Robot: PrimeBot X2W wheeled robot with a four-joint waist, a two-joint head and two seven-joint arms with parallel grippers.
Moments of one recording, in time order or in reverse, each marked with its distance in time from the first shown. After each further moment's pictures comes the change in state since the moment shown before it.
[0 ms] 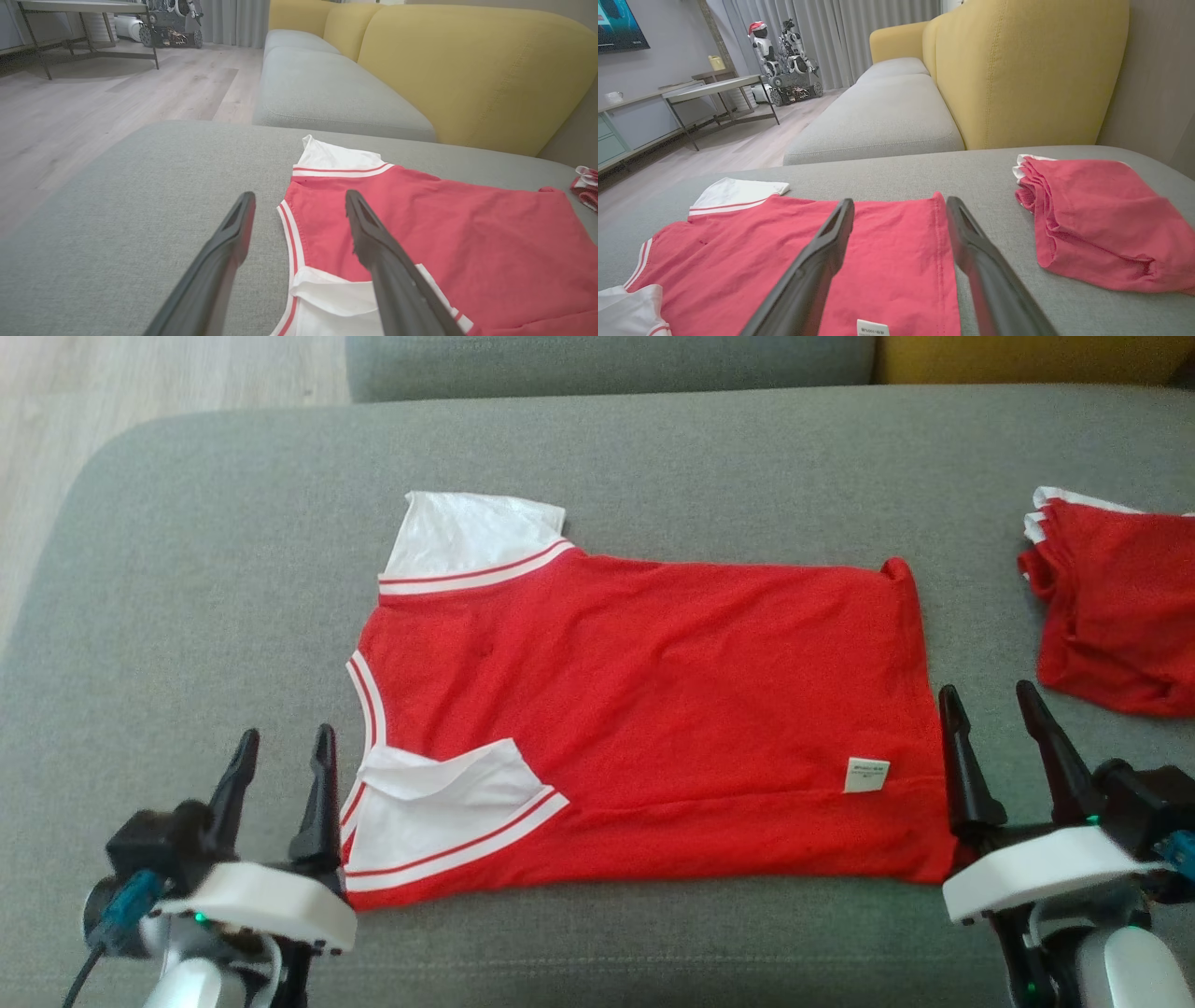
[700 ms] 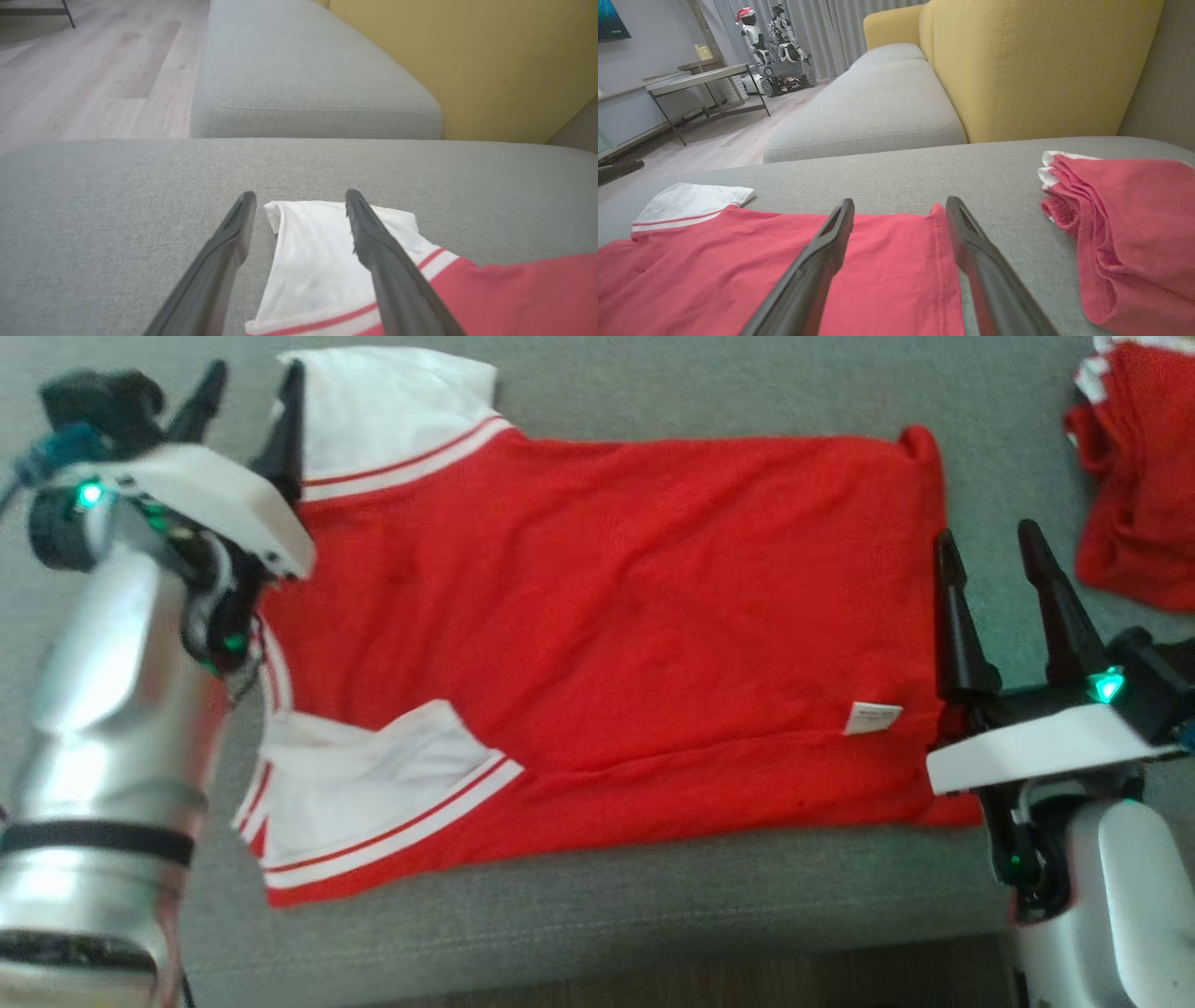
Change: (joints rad) left arm -0.859 -0.052 -0.059 0.701 -0.035 -0.219 0.094; right arm -0.227 -0.002 0.045 -0.008 0.010 0.000 -0.028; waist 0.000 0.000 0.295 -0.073
